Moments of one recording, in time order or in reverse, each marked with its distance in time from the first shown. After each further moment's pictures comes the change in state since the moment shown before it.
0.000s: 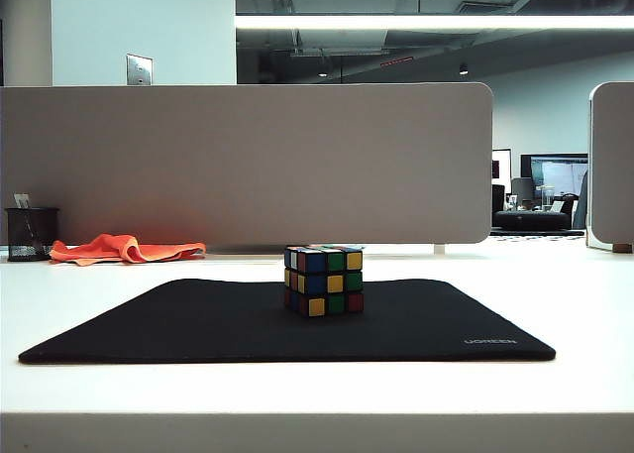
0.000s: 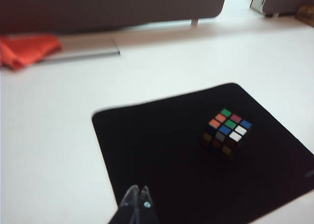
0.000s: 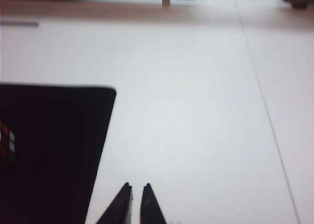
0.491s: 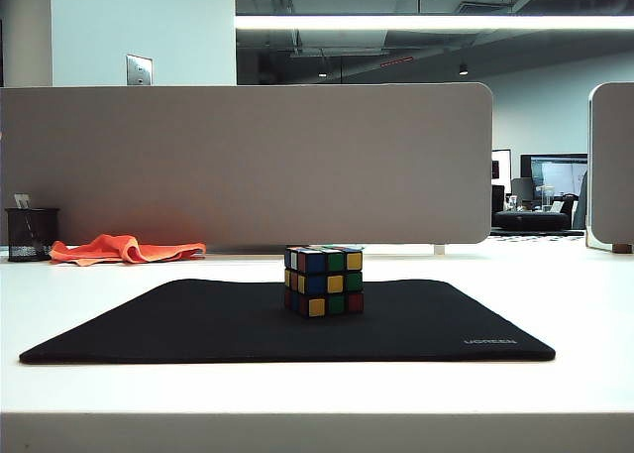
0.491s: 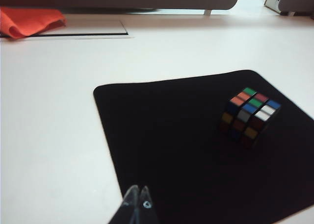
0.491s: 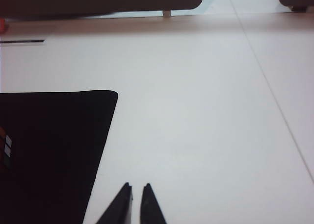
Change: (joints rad) left arm 0.000 -0.062 -0.357 0.354 -0.035 -0.043; right arm 0.000 -0.233 -0.366 0.306 0.002 0.013
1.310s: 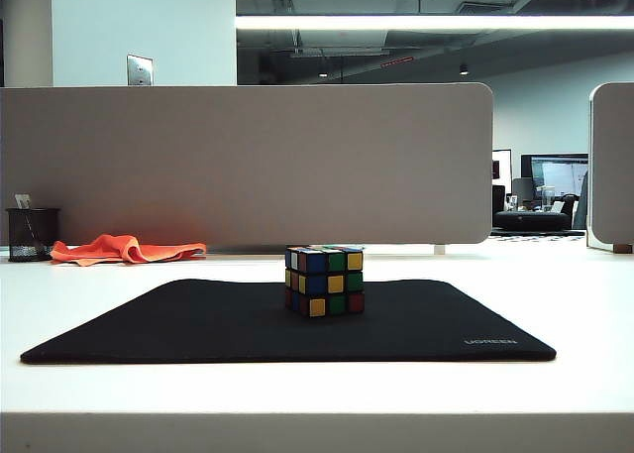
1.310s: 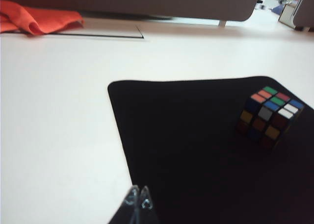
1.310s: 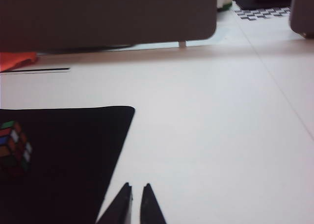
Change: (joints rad) left arm 0.000 -0.044 -0.195 0.227 -0.052 -0.041; right arm 0.000 -0.313 -0.283 0.164 -0.064 -0.018
